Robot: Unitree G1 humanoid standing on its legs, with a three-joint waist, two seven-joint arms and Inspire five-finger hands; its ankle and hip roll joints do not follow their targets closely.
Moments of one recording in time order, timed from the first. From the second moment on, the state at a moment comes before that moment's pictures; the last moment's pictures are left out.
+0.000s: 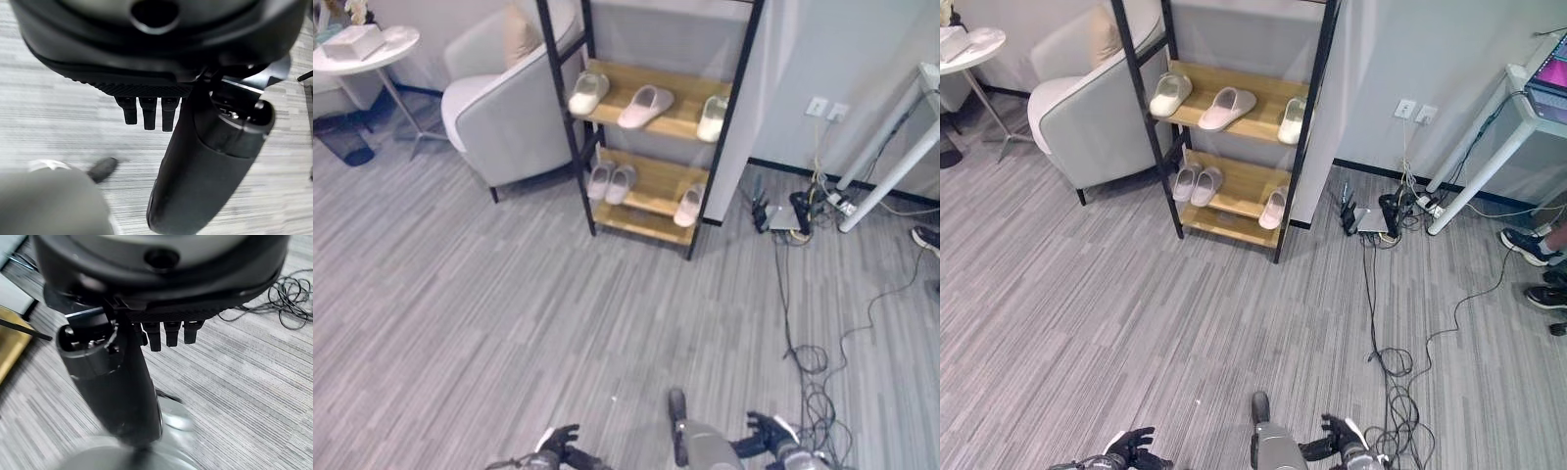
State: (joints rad) left arm -0.07 0.17 -0.29 1.30 -0.07 -0.11 0.07; right arm 0.01 -0.28 0.33 1.18 0.12 -0.10 -0.05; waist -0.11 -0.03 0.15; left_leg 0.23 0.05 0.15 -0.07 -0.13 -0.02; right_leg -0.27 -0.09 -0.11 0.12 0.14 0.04
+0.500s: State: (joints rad) left arm -0.13 0.14 -0.30 1.27 -0.08 -0.14 0.06; right arm 0.00 -0.28 0.35 1.22 0.12 -0.10 -0.05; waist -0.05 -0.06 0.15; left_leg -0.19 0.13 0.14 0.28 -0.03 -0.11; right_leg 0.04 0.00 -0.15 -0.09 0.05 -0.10
